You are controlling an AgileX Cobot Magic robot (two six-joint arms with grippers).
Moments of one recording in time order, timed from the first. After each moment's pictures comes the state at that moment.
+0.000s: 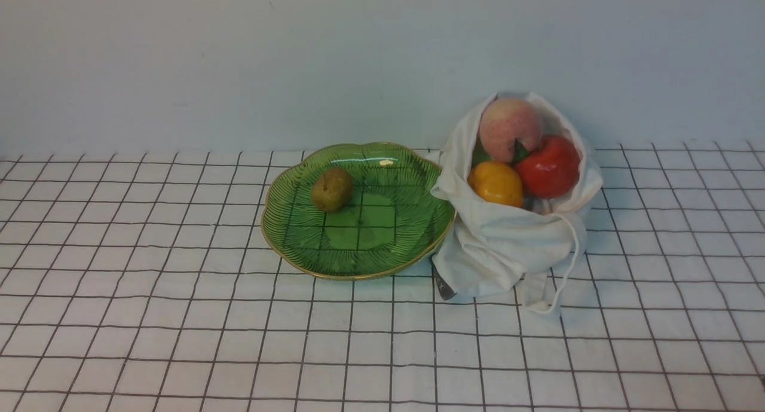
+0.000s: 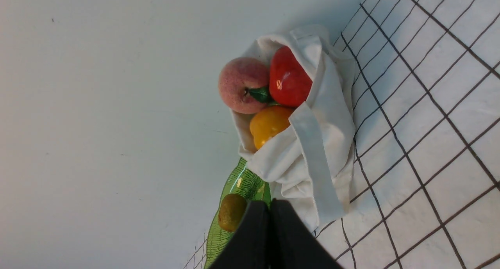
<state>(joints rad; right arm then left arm) 0.03 -0.01 0.03 0.71 0.33 0.37 -0.11 -0.01 0.02 -0.06 0.40 0.04</state>
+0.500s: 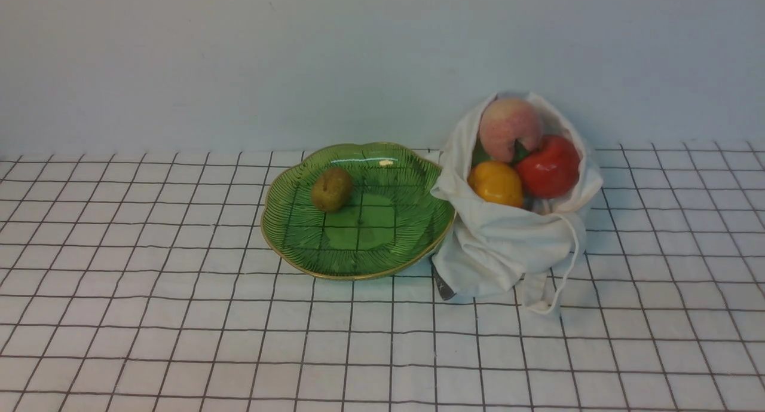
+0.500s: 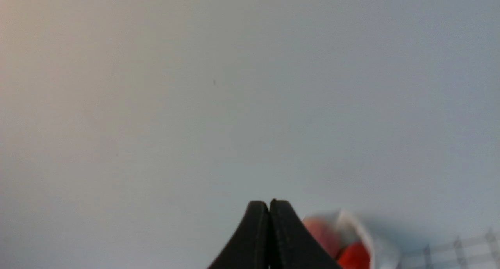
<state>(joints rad) 0.03 0.05 -0.40 0.55 0.36 -0.11 -0.11 -0.01 0.02 -0.06 0.40 0.04</state>
